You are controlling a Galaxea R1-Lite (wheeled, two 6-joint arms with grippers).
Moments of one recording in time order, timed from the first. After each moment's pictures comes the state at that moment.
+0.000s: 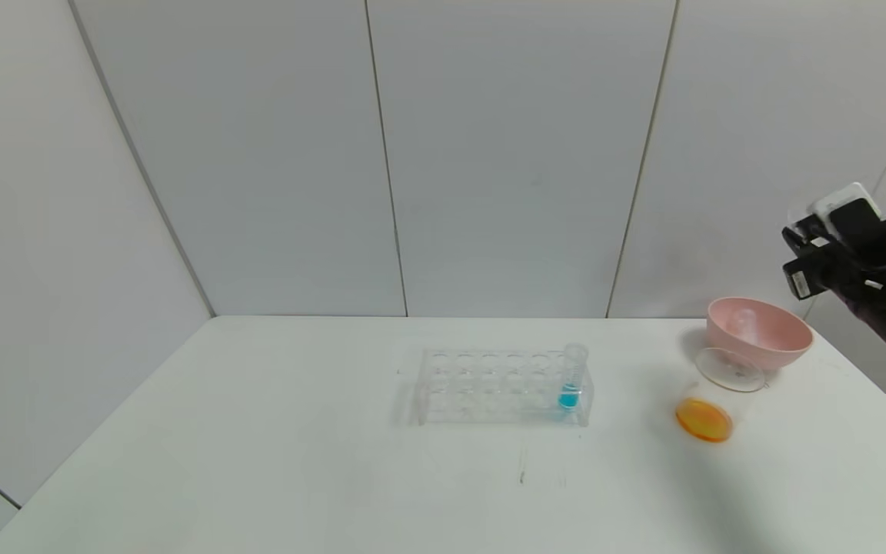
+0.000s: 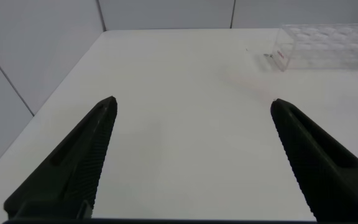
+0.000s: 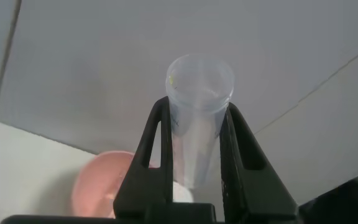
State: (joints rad) left arm 0.00 0.00 0.00 0.00 0.00 0.00; right arm -0.12 1.90 -0.86 -1.18 0.01 -0.61
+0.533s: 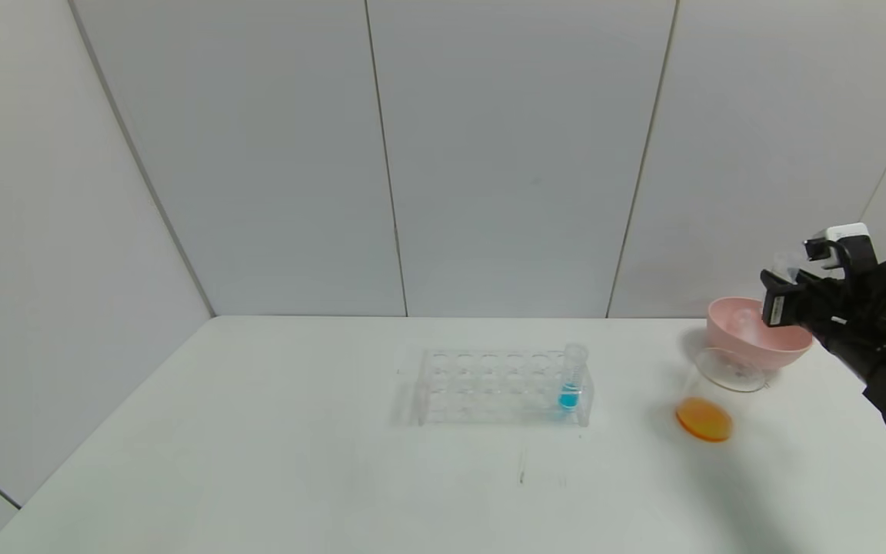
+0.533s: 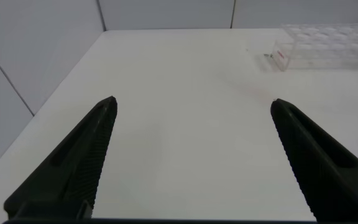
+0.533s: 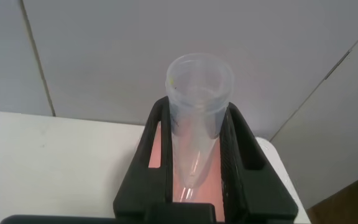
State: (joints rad) left arm 0.00 0.00 0.00 0.00 0.00 0.00; right arm -0.13 2.02 -0.81 -1.20 0.00 -0.20
